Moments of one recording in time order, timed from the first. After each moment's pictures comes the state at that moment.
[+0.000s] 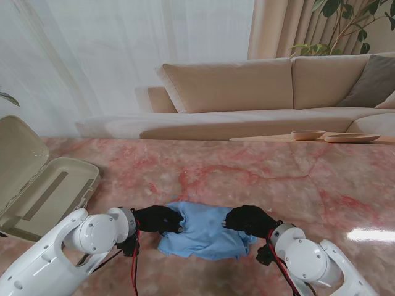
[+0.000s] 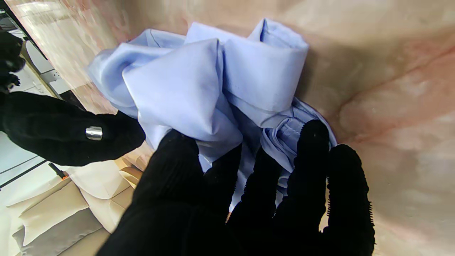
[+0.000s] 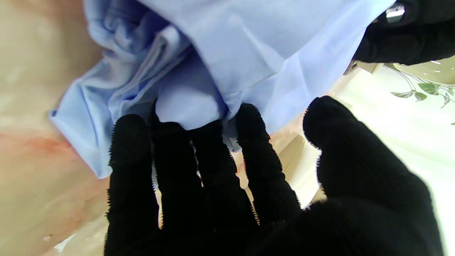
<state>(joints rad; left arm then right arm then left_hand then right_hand) 1.50 -1.00 -1.03 -1.72 0.44 0.15 -0.55 -1.78 -1.07 1.29 -1.77 -0.35 0.13 0.26 1.06 -0.02 0.00 -0.06 0.53 0.20 0.27 0.40 0.56 0.27 0.36 0.45 0.53 0.36 0.55 0.78 0.13 0.33 1.12 0.89 0.69 -0.36 0.50 0.04 0.77 0.21 0.39 0.73 0.82 0.32 0.47 0.56 0.84 0.34 0.34 0.45 0.39 0.39 1.06 0.47</state>
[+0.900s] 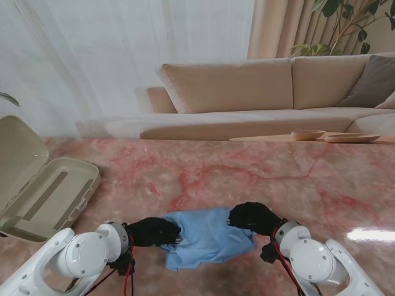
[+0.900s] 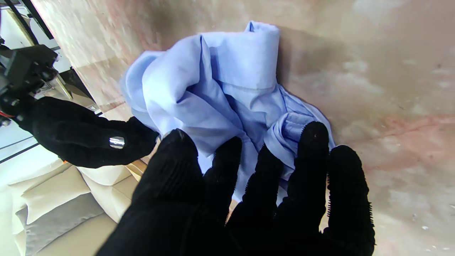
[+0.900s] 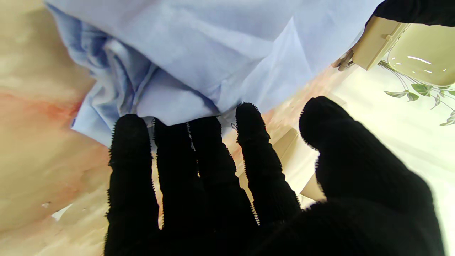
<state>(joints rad) 1.70 -1.00 -1.15 -1.92 0.46 0.24 -0.56 -1.81 -1.07 1.33 -1.80 -0.38 0.09 0.26 1.06 0.00 -0.01 -0.06 0.54 0.20 0.24 0.39 0.56 0.29 0.34 0.45 0.52 0.36 0.52 0.76 0.11 0.33 1.09 0.87 0.69 -0.37 0.55 0.04 0.77 0.21 0.43 0.68 0.83 0.33 0.44 0.56 0.81 0.32 0.30 0.45 0.39 0.38 1.07 0.47</state>
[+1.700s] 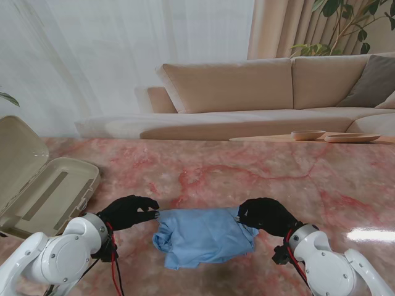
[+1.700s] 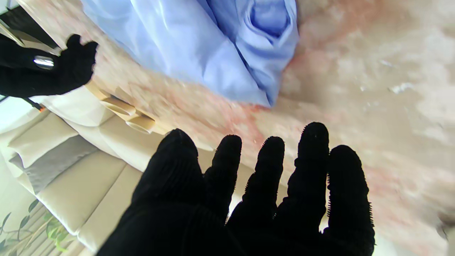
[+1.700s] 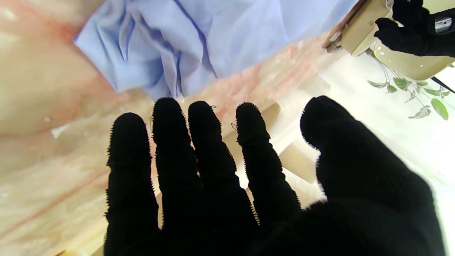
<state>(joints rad) 1.85 -1.03 -1.35 -2.08 0.63 0.26 -0.44 -1.94 -1.07 1.45 -1.95 -0.49 0.00 0.21 1.06 0.00 -0.01 -0.06 0.55 0.20 0.25 0.39 0.57 0.29 0.34 0.45 0.52 0.36 0.51 0.76 0.11 0.33 1.09 0.87 0.69 -0.37 0.54 0.04 0.77 0.21 0.43 0.67 0.85 0.33 0.44 0.56 0.83 0.33 0.35 0.46 0.40 0.40 1.10 0.51</state>
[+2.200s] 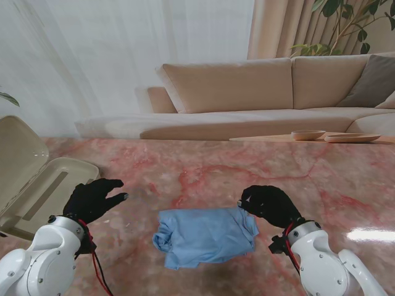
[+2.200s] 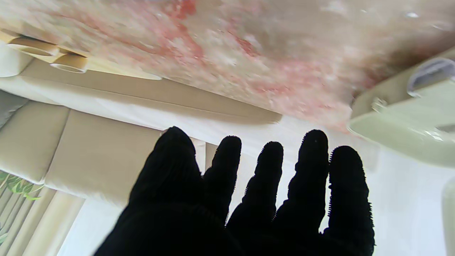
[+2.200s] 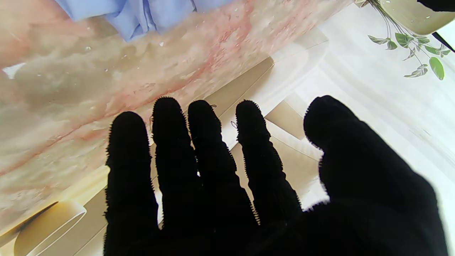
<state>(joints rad) 1.99 -1.08 -1.48 -2.15 0.87 0.27 -0.17 -1.94 -1.10 1.44 -1.94 -0.52 -0.03 0.01 1.04 -0.01 -0.01 -0.06 0.55 0.20 0.22 0.39 0.52 0.29 0.30 0.44 0.46 0.36 0.42 0.69 0.10 0.33 0.97 0.75 0.67 -0.37 0.53 0.04 0.79 0.20 0.45 0.67 0.86 0.33 0.44 0.56 0.83 0.33 0.36 0.48 0.42 0.41 1.12 0.52</state>
